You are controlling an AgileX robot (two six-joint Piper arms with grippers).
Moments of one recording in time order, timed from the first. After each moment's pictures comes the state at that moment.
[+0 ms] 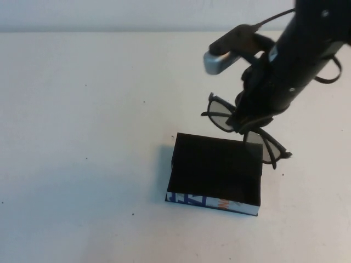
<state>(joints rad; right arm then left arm) 0.53 1.73 -1.64 0.15 1.22 -0.32 -0.06 -0.02 0.02 -0.01 0.36 0.08</state>
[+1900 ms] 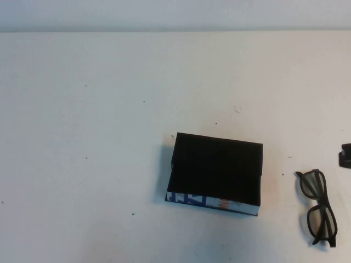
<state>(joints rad) 0.10 1.17 -0.82 0.37 0.74 -0.11 -0.06 -0.02 0.02 -0.01 0.36 0.08</state>
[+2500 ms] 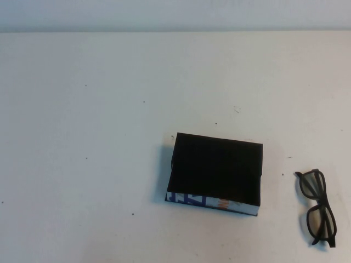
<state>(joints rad) 0.10 0.58 -0.81 0.43 0.81 -0.19 -0.06 -0.02 0.02 -0.01 0.36 0.08</state>
